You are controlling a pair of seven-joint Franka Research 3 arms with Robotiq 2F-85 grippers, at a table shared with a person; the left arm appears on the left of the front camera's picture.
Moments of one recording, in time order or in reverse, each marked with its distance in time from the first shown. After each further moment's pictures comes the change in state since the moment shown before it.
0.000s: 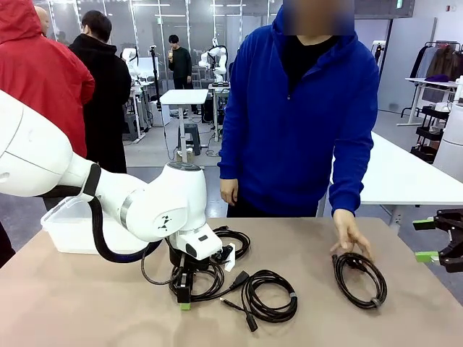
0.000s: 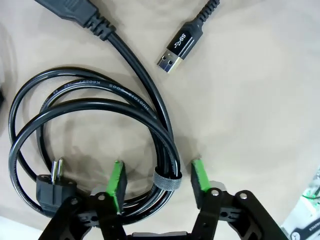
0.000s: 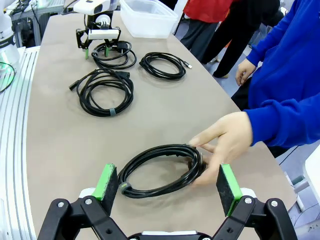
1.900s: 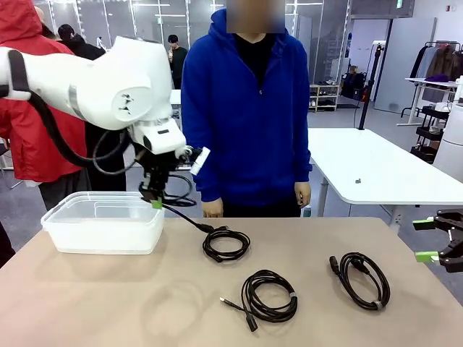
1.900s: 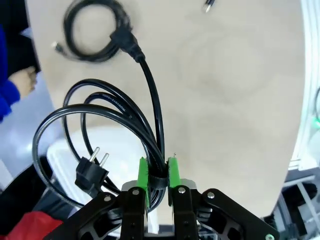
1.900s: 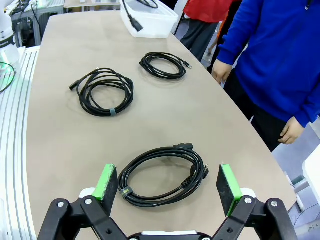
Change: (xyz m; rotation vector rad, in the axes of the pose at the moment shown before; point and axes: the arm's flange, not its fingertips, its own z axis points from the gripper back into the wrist) left arm -0.080 0.036 0.229 0.203 0.033 -0.135; right arm 0.000 0.000 0.000 0.000 0.000 0.000
